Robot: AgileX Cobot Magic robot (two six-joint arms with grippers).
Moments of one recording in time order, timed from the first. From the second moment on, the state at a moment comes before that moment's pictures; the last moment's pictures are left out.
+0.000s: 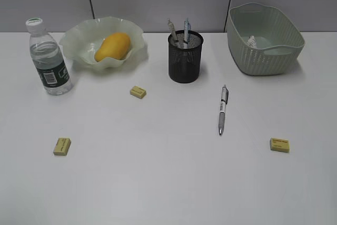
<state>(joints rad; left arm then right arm) -0.58 0.26 -0.55 0.06 1.03 -0.12 0.42 0.76 -0.67 -0.06 1.05 0.05</state>
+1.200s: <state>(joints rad) -0.58 0.26 -0.55 0.06 1.04 -0.12 0.29 1.85 -1.27 0.01 0.91 0.22</state>
